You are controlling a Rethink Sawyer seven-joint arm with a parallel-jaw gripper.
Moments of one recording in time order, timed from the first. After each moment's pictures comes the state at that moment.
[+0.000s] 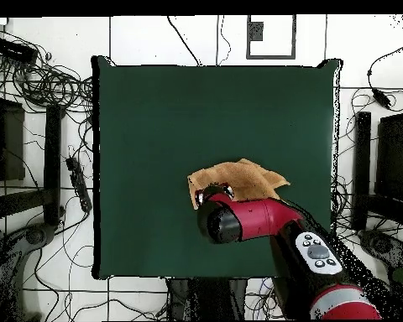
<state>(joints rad) -0.42 -0.58 0.22 1.87 -0.50 0.11 1.62</state>
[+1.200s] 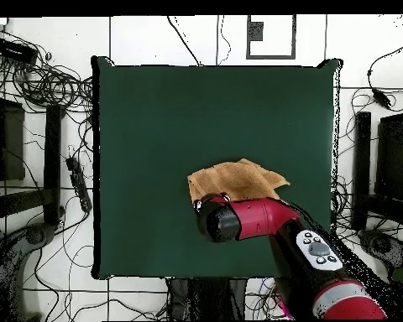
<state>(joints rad) -0.45 -0.56 0.26 1.88 -0.49 0.27 1.62</state>
